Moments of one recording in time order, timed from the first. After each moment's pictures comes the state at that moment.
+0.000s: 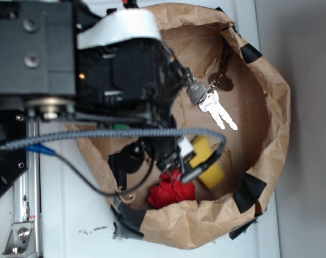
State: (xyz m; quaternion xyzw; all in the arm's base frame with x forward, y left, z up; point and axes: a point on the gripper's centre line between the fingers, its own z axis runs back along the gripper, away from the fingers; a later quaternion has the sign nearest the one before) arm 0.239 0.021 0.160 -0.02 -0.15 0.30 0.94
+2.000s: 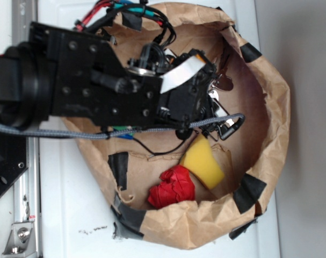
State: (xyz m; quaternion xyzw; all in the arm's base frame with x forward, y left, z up) arm 0.287 0.060 0.062 0.06 -0.23 0.34 0.91
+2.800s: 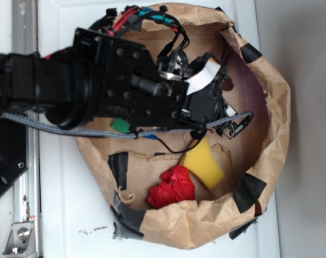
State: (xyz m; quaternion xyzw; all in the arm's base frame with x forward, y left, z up) arm 0.301 0.060 0.049 0.05 -0.22 0.37 0.90
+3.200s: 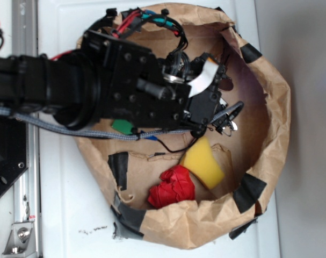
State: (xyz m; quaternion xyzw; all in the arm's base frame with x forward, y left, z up) arm 0.298 0.064 0.039 0.07 -0.21 0.39 0.90
